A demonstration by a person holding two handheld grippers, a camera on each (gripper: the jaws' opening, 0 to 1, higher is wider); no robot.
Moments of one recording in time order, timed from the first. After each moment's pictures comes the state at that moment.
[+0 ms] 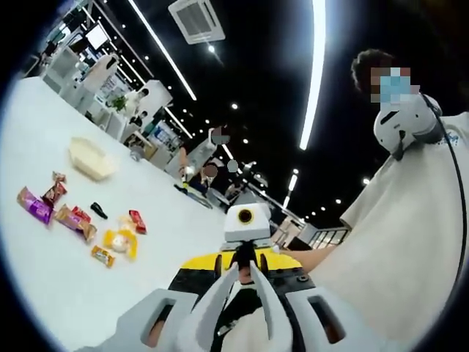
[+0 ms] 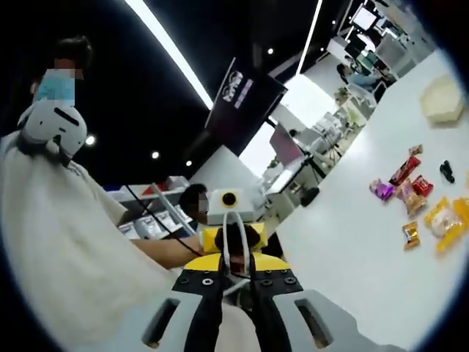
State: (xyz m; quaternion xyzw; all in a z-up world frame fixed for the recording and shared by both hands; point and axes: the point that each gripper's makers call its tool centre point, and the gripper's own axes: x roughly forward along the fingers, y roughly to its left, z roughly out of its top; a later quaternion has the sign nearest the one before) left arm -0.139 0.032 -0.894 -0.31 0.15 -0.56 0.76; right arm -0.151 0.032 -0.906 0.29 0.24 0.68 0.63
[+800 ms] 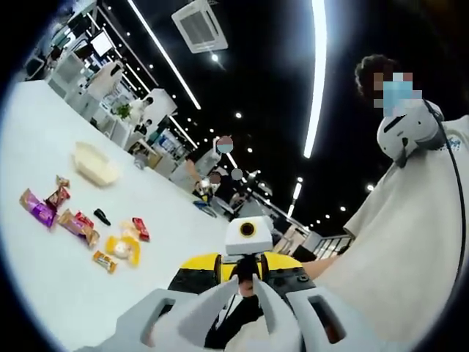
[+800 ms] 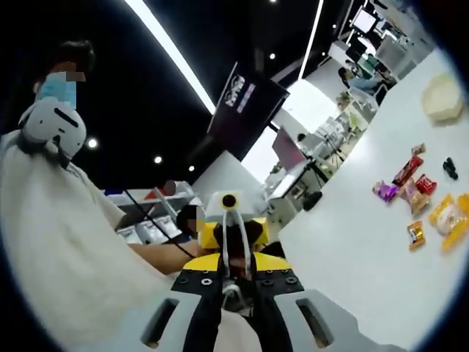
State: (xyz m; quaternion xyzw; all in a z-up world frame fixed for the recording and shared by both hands) left arm -0.130 0.030 -0.890 -0.32 0.14 -0.54 0.77; right arm -0.151 0.036 -0.906 0.30 0.22 0.68 0.63
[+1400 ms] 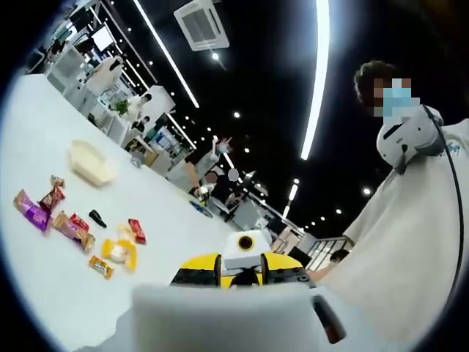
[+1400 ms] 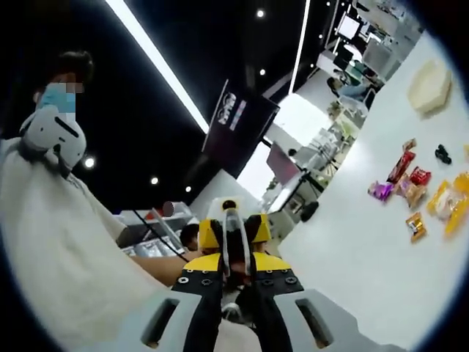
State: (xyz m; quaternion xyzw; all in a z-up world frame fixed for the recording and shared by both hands) left arm -0.118 0.027 -0.885 -0.33 0.14 -0.55 0.76; right arm -0.142 0.037 -0.906 0.36 0.20 0.65 0.64
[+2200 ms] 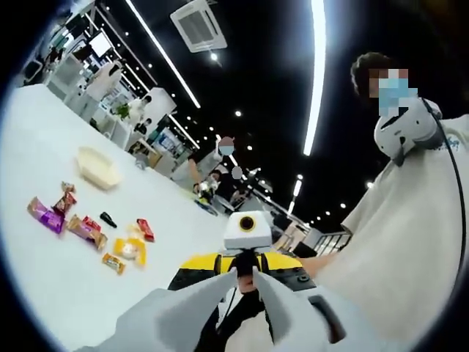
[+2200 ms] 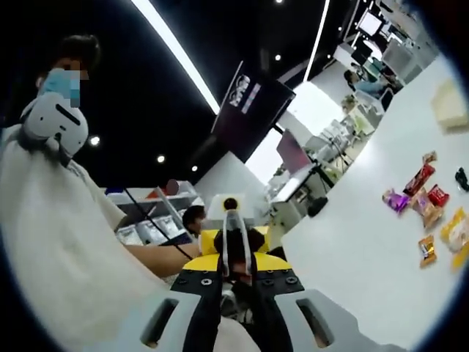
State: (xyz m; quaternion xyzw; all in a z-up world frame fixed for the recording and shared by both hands) left arm -0.136 0.051 -0.890 -0.30 0.15 -0.55 0.77; right arm -0.145 0.059 -0.894 0.29 0.20 0.69 0.63
